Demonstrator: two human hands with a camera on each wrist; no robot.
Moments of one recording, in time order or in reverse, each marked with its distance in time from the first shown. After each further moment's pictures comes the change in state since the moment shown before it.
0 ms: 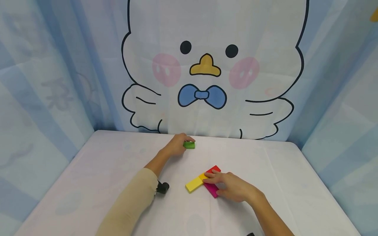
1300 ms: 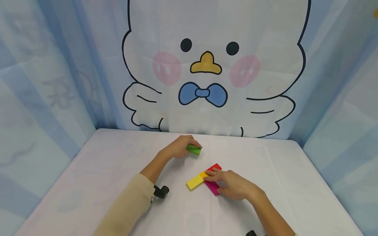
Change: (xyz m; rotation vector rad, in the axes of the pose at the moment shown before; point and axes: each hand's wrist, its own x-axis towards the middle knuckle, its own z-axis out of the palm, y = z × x) left_hand -0.025 0.030 -0.015 0.035 -0.132 0.175; right_hand 0.002 0.001 0.000 -0.004 0.001 -0.012
